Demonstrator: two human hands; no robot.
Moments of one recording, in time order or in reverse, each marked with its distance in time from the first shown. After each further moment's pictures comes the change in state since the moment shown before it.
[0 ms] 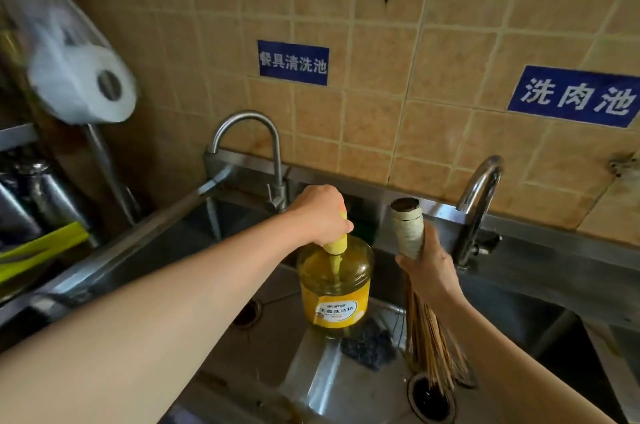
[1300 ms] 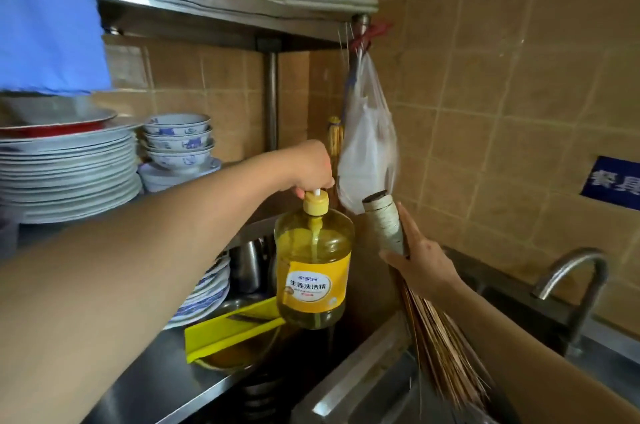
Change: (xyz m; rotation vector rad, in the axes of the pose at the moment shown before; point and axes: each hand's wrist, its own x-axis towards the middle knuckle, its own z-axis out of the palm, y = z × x) left_hand -0.047 -0.476 -0.382 0.045 0.256 -0.365; right_hand 0.047 -0.486 0.386 -0.121 -0.334 -0.622
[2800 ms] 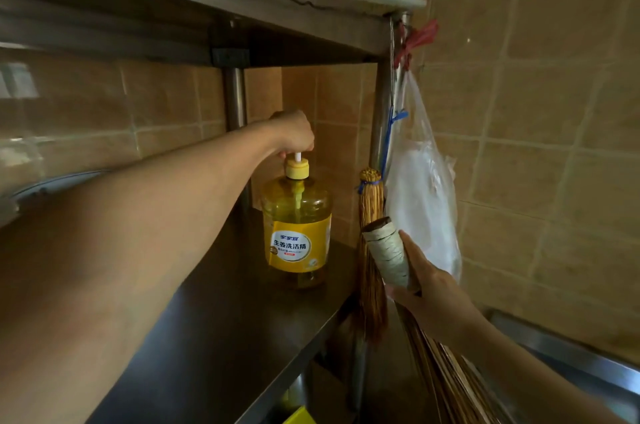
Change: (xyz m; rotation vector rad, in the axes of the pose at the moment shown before) left_hand 0.334 -0.126 -0.107 -0.041 0.120 0.134; right_hand 0.224 -0.049 0.078 -0.019 0.053 0.072
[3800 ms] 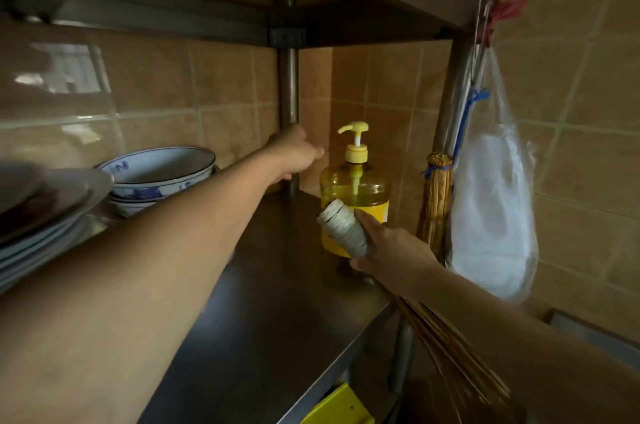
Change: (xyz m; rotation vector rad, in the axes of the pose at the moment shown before) left_hand -0.046 -0.091 0.010 -0.377 0.107 -0.165; right_hand 0.046 -0.112 0.050 -0.239 -0.183 -0.174
